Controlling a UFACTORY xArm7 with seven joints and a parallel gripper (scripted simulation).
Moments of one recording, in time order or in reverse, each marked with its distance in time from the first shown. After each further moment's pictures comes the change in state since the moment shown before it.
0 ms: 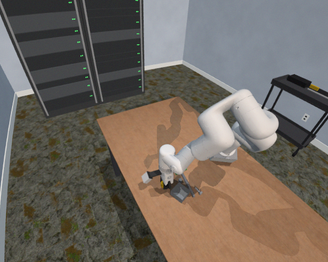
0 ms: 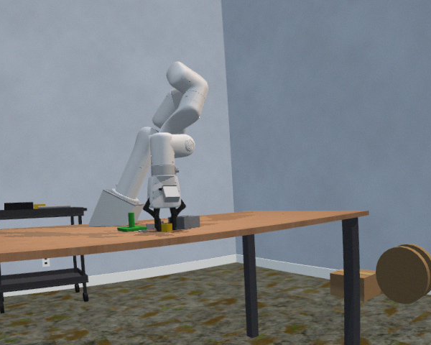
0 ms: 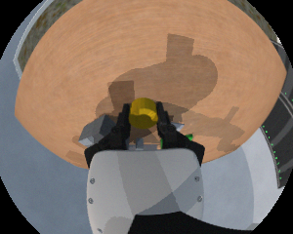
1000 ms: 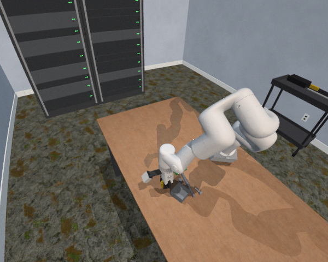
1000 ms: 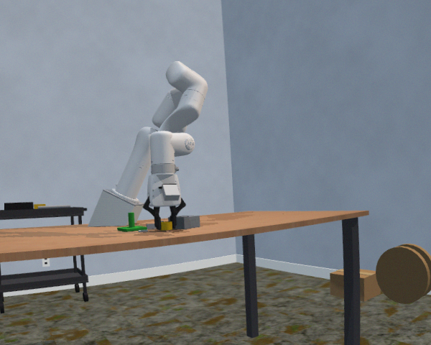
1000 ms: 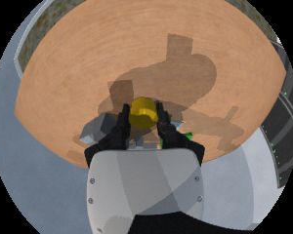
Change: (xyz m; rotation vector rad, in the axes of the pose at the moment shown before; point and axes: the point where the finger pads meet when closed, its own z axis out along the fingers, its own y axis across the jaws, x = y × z) arm 0.000 0.000 -0.005 0.000 -0.001 -0.001
